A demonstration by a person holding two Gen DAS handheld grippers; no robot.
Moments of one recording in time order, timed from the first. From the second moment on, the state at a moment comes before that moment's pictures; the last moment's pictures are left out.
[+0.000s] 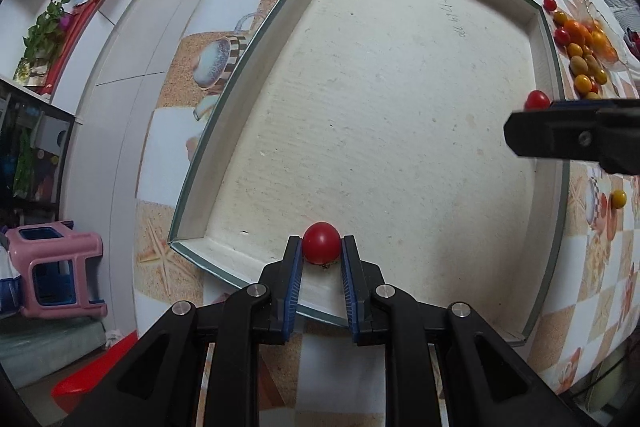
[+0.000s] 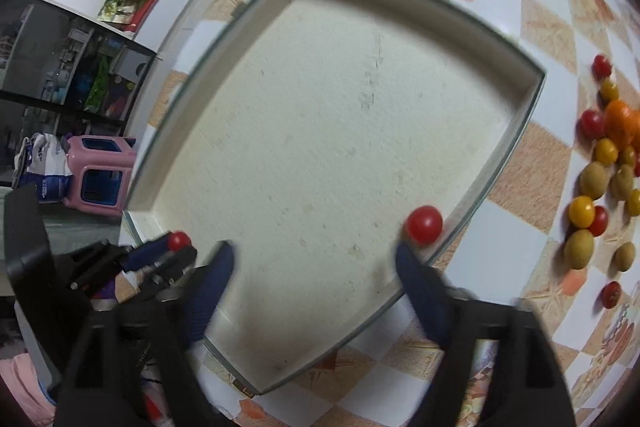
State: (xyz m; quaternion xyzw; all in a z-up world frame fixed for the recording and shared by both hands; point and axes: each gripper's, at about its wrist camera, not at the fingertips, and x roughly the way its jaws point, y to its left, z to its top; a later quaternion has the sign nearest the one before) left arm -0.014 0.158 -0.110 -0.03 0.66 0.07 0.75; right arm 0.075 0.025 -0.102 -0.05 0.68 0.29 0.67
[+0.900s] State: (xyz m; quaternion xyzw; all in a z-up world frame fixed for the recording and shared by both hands) left arm 0.026 0.007 -0.041 0.07 0.61 -0.08 0.79; right arm 0.043 -0.227 -0.073 0.08 0.69 0.06 0.71
